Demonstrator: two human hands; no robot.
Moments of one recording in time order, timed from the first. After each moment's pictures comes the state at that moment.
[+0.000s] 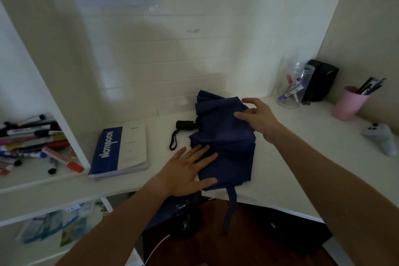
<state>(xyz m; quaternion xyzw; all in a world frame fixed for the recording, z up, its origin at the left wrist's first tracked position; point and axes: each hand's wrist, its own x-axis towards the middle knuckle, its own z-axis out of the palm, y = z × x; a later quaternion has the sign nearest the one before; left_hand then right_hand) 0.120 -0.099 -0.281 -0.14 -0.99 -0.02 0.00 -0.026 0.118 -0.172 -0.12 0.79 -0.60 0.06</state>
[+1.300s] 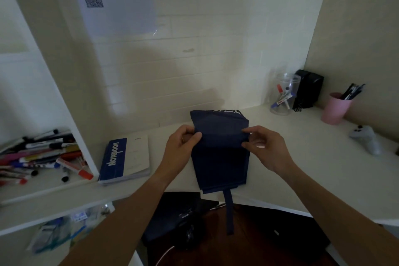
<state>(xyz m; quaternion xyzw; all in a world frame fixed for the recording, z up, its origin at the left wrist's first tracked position) 0.133 -0.068 -0.197 0.02 -0.77 -0.60 0.23 0.037 0.179 -0.207 -0.26 0.81 -0.52 -0.11</state>
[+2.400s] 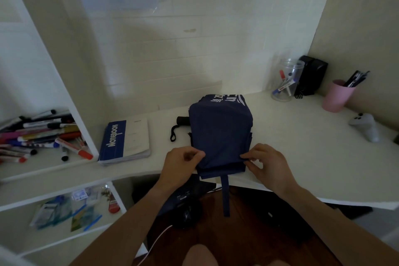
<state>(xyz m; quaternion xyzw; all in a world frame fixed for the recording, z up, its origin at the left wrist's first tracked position) 0.168 -0.063 -0.269 0.06 -0.85 -0.48 0.19 0.083 0.200 -0.274 -0.35 0.87 -0.30 -0.20</state>
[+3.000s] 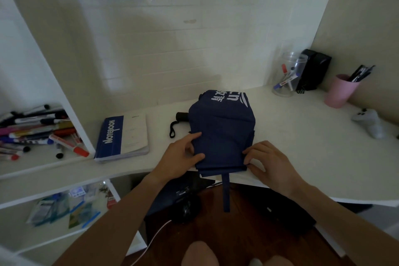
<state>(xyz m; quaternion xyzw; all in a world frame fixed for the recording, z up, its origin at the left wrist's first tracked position) 0.148 -0.090 -0.274 -0.01 -0.90 -0.43 0.11 0.080 0.207 -0.272 -0.43 0.86 -0.23 -0.16</state>
